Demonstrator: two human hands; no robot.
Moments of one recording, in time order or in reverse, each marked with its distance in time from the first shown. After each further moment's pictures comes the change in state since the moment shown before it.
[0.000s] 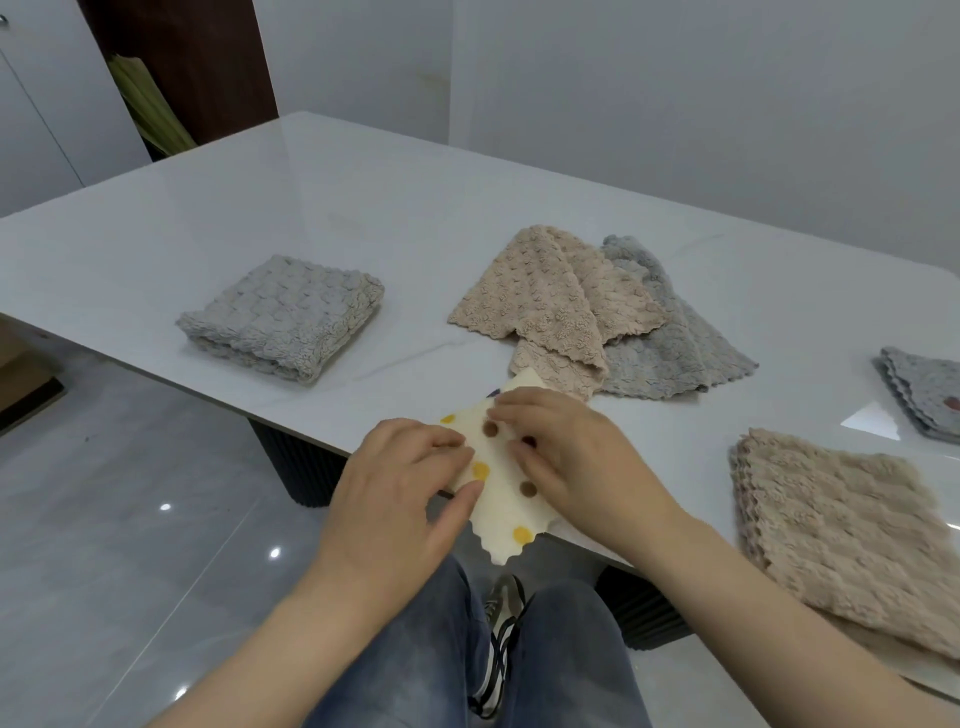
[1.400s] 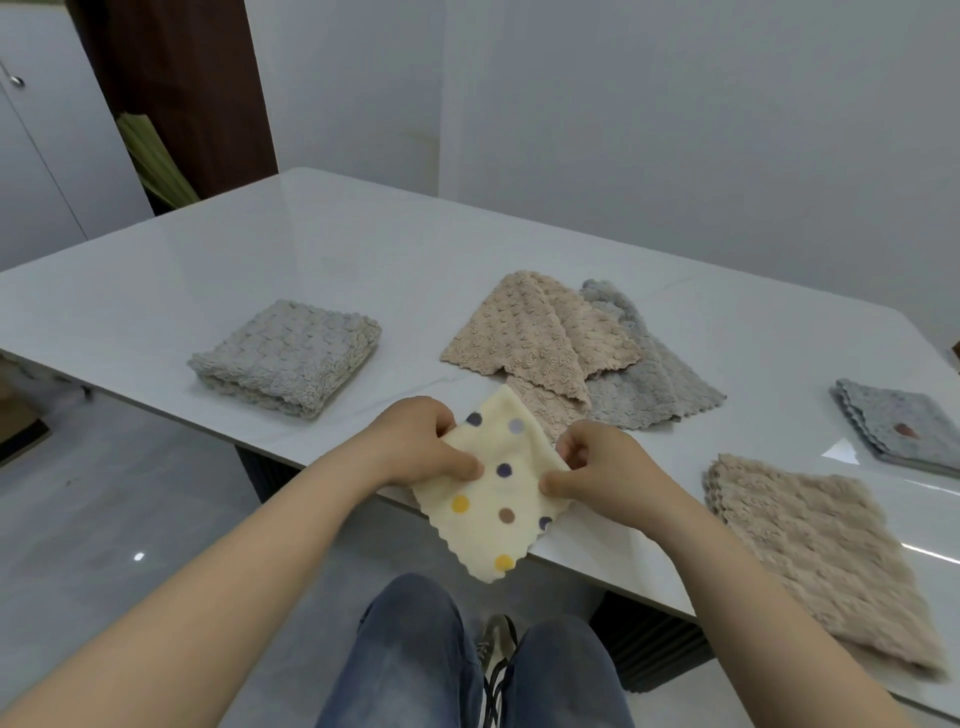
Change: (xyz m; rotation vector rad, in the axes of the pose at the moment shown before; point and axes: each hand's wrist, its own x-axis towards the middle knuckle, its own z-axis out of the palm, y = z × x) left_hand 0.090 0.000 -0.021 -0.194 -0.631 -0.434; right_hand 0.002 0.003 -0.036 0.245 -0.157 0.674
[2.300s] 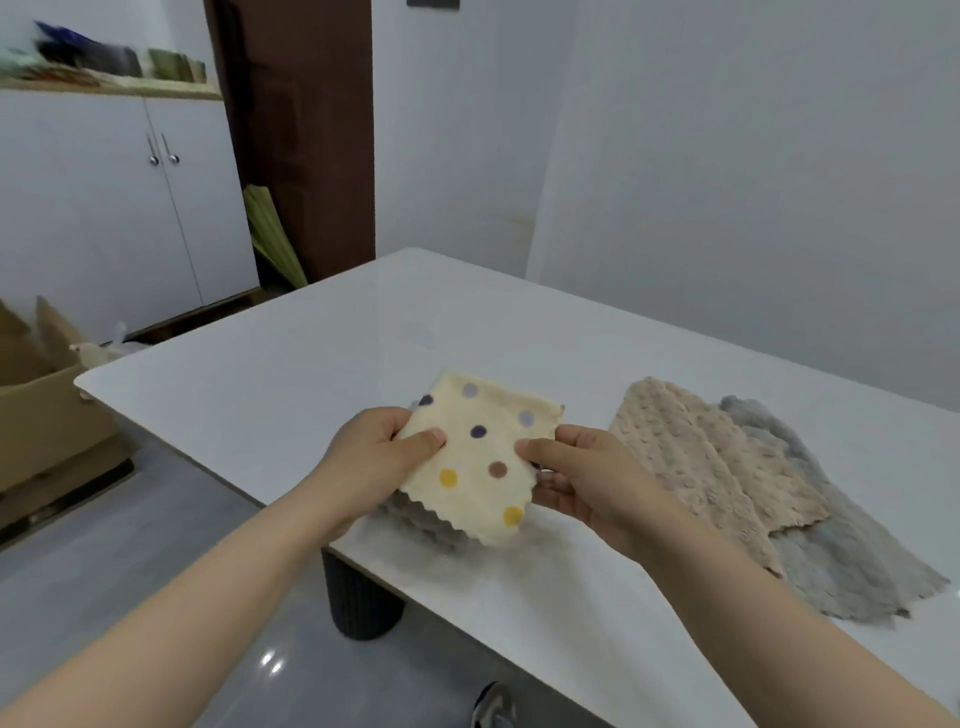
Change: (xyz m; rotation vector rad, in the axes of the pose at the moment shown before) left_hand 0.011 -0.117 -0.135 -0.569 0.385 0.010; right_hand 0.102 -0.159 0.061 0.839 -0.259 -0.048
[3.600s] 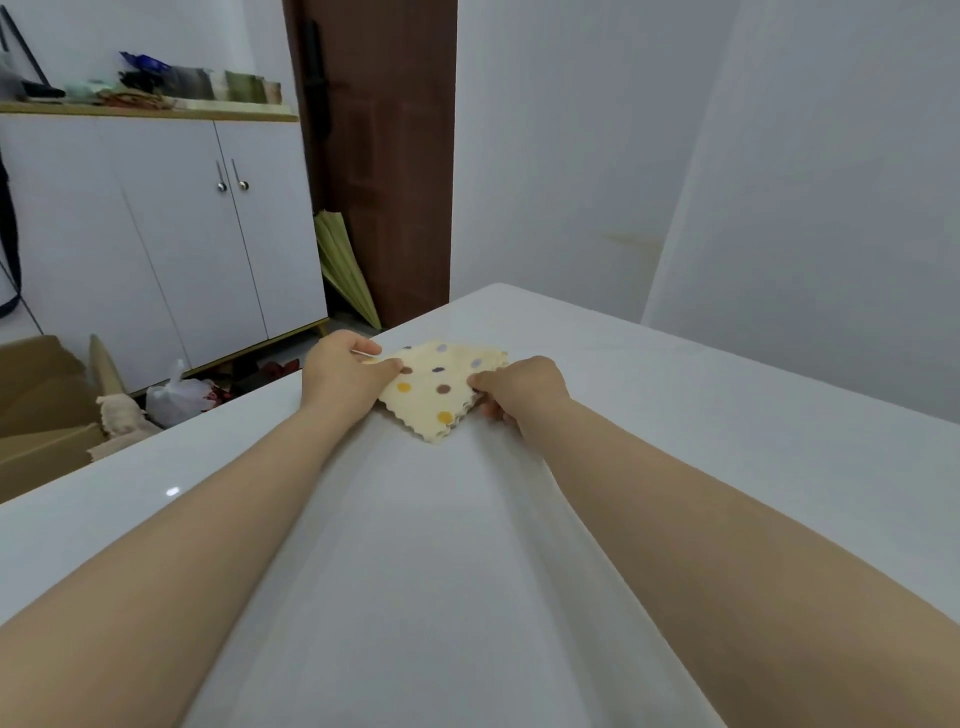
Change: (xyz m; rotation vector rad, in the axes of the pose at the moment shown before) left_hand 0.394 -0.091 -0.136 0.252 0.677 -0.004; right_hand 0.442 -0.055 0.109 -0.467 0.189 -0.046
